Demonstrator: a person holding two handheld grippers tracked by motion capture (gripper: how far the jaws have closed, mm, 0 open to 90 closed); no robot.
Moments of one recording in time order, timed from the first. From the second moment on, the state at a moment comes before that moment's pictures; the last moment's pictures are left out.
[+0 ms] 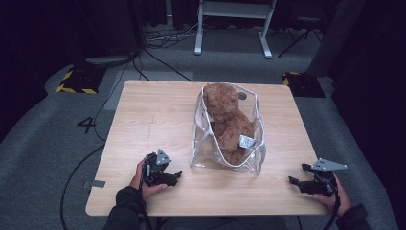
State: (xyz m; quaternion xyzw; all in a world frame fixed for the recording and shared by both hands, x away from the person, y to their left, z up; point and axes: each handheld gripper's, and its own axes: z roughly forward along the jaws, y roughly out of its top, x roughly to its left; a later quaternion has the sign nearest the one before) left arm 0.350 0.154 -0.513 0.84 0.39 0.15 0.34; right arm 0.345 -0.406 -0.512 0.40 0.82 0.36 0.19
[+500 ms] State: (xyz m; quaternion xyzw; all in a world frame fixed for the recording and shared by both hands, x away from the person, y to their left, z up) left arm 0.351 0.154 -0.513 0.84 0.39 0.15 0.34; right arm 0.346 -0.406 -0.512 0.39 0.83 0.36 0.18
